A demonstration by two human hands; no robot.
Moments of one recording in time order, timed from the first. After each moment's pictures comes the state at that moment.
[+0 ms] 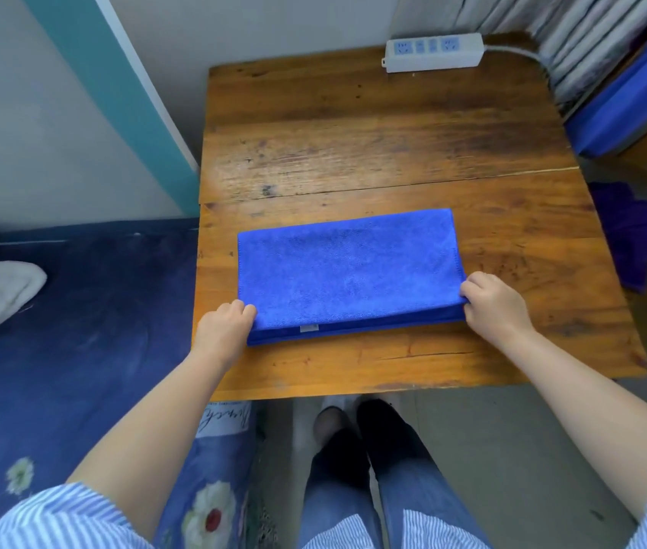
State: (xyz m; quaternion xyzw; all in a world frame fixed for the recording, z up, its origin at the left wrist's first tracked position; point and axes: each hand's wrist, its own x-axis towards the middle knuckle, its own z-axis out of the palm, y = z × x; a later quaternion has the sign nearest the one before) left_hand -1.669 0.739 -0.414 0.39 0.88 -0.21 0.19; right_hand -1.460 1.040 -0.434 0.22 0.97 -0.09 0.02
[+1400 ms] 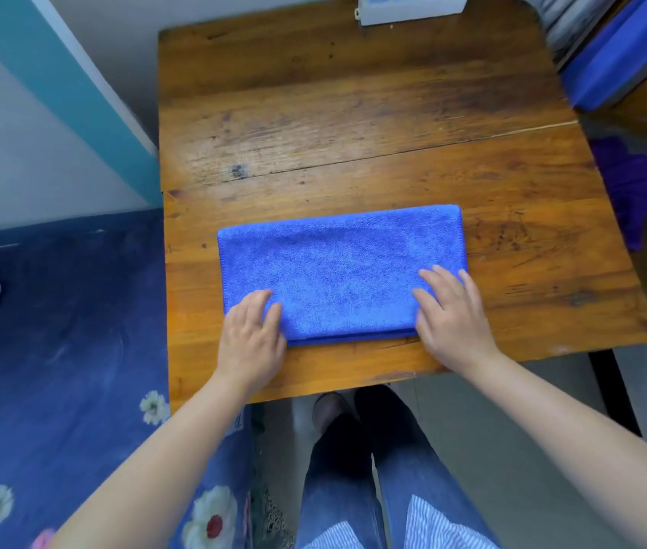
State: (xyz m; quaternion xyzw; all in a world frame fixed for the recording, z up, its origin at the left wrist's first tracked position) left_hand -1.634 0.753 -0.461 0.48 0.87 0.08 -0.07; right_hand -1.462 0.967 -0.445 0.22 0.97 -0.03 -0.08
